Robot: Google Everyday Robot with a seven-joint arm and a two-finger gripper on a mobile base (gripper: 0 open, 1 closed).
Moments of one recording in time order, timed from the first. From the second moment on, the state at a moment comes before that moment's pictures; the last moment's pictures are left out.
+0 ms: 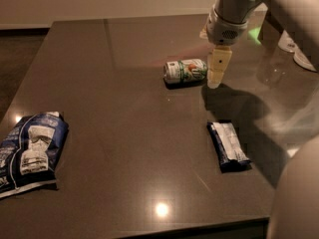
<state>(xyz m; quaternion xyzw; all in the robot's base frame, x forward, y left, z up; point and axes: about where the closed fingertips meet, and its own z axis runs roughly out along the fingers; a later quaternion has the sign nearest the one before) 0.652 -0.147 0.901 -0.70 0.70 -0.03 0.15</state>
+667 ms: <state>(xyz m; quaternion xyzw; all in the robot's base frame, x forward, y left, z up) 0.674 -0.127 0.878 -0.73 0.67 -0.01 0.13</state>
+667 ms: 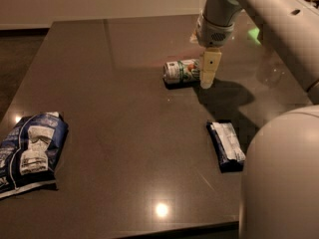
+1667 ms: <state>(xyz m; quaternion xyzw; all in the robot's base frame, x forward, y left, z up) 0.673 -0.105 0.862 -0.75 0.65 0.00 0.11</state>
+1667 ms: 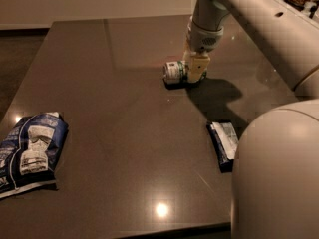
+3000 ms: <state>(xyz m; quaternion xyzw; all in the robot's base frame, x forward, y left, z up) 0.662 -0.092 0.935 -0.83 0.47 -0.26 0.15</state>
